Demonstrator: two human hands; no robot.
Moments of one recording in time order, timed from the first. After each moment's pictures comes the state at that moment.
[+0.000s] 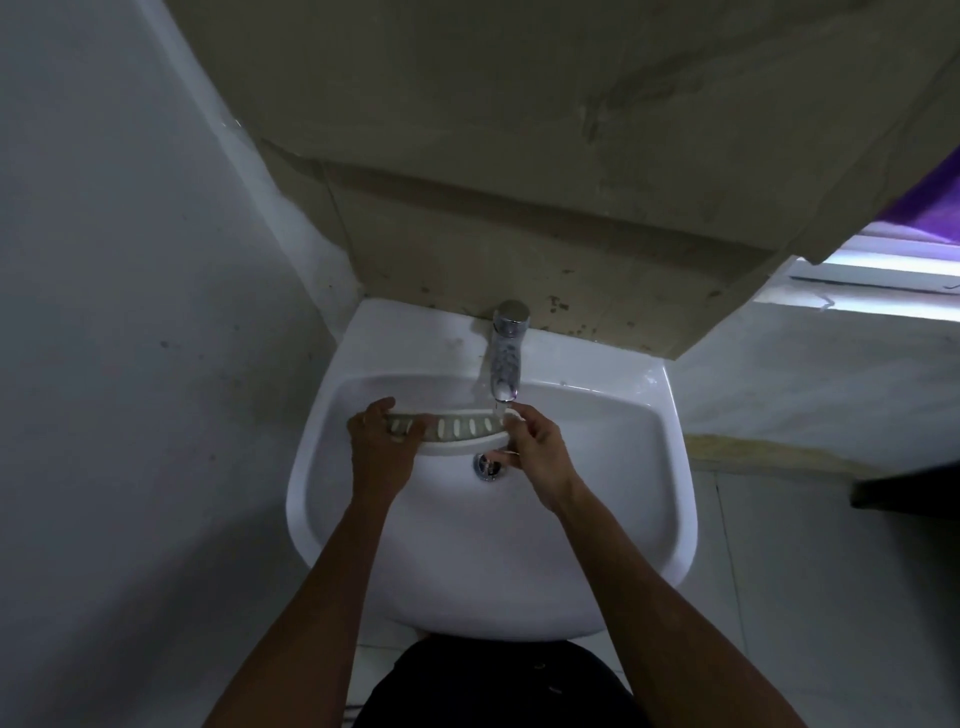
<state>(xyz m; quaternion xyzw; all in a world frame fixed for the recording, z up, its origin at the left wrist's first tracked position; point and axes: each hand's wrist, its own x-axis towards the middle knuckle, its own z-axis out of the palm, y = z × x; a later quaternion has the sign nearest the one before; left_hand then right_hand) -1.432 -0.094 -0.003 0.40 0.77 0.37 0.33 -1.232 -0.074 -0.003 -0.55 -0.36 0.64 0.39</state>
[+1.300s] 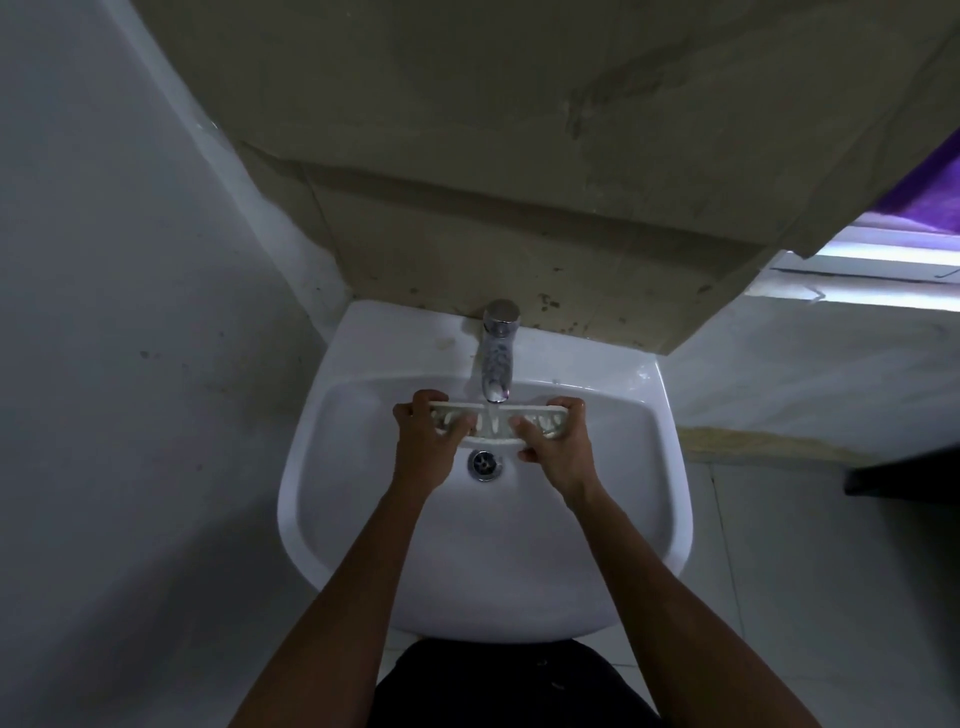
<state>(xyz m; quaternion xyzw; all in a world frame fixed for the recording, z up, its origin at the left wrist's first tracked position) -1.385 -0.078 0.002 0.50 0.71 0.35 0.35 -1.199 -0.074 -0.003 -0.63 -0.39 0.53 0.43</state>
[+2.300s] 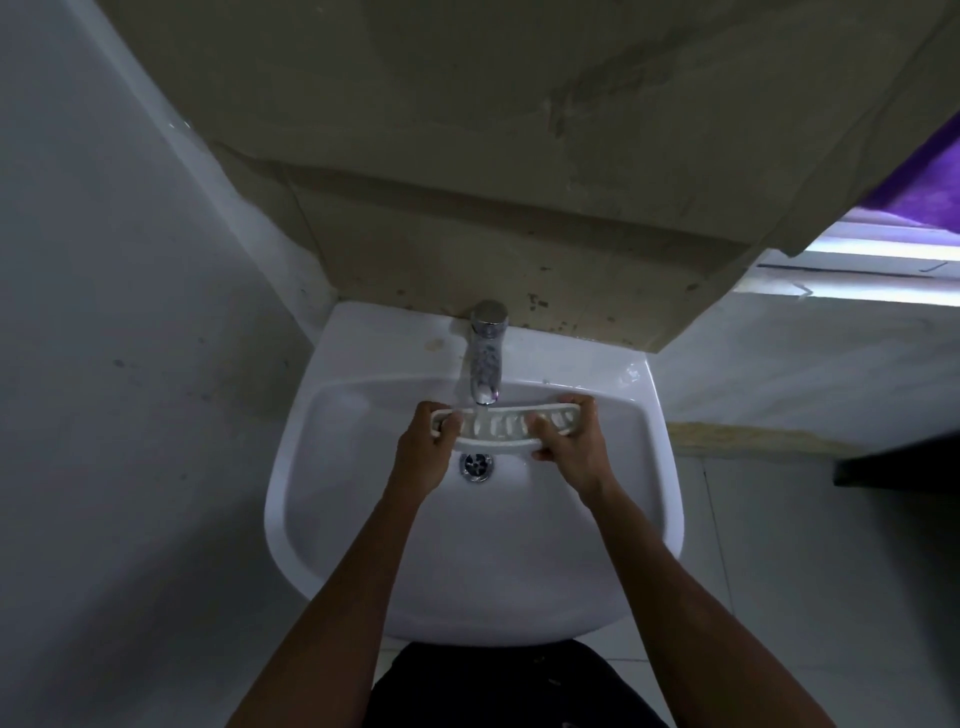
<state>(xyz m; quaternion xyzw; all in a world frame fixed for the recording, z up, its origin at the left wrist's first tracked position) -1.381 -0.072 -0.020 0.48 0.70 0.32 0.42 -1.168 -0.067 -0.011 -0.63 -0.38 0.52 0.43</state>
